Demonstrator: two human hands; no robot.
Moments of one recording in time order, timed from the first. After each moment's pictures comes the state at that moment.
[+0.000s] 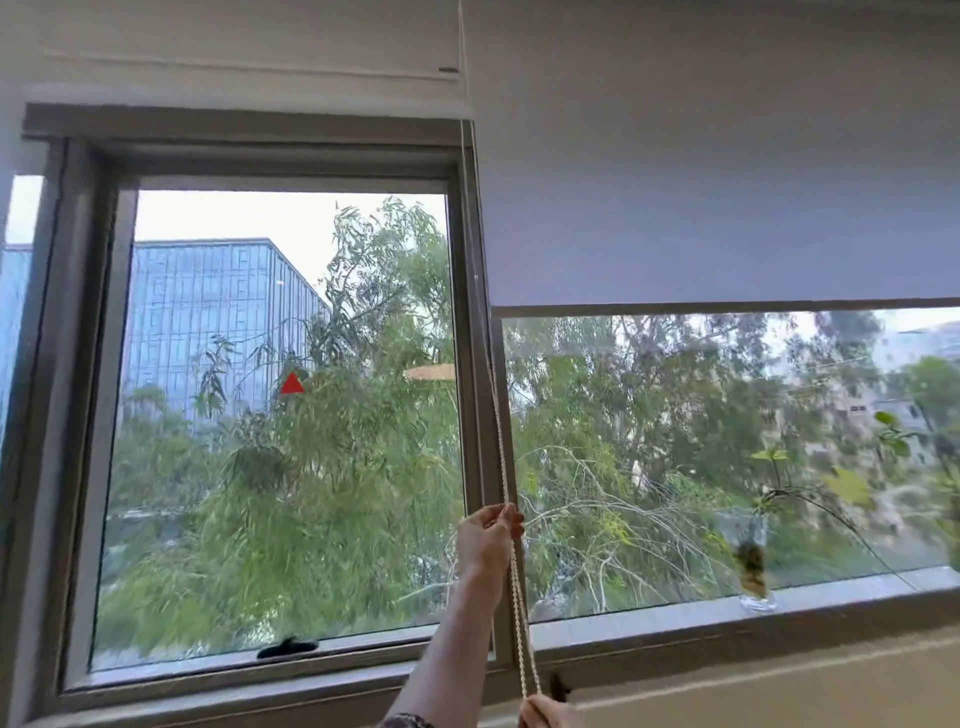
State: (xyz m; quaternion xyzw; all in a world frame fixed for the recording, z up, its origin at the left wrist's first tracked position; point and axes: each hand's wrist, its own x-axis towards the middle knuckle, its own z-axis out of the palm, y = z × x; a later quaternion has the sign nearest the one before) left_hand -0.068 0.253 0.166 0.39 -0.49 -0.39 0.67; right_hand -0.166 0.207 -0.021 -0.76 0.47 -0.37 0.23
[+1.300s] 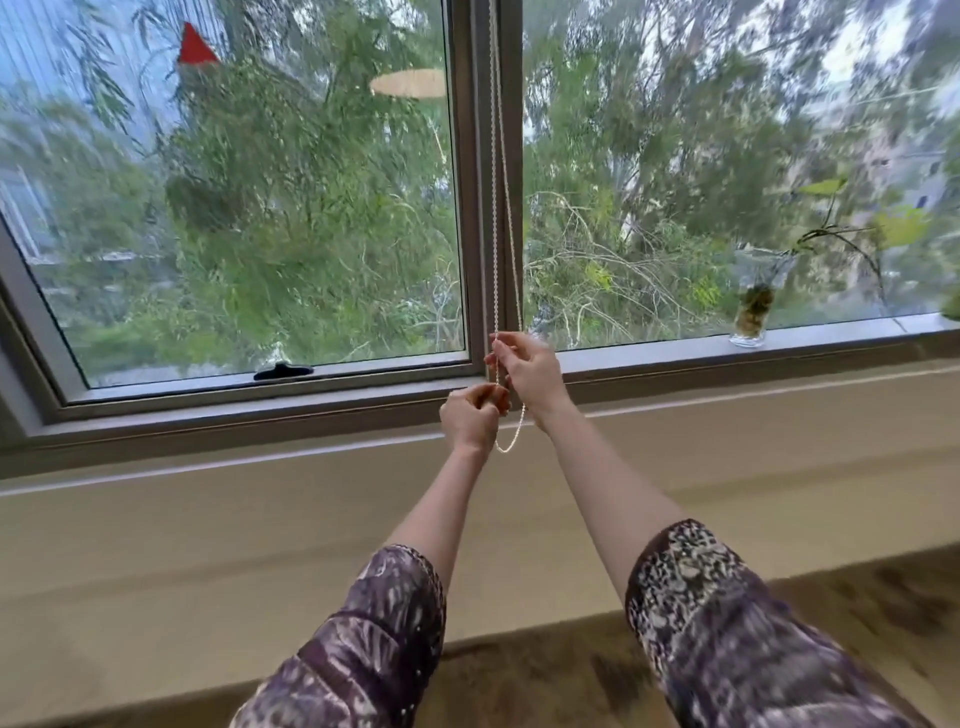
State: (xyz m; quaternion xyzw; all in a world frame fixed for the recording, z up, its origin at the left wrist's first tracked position) left_hand -0.030 0.152 -0.031 0.58 -0.52 -0.25 0.58; right_hand -0.117 0.154 0.025 -0.59 0.44 -0.58 0.35
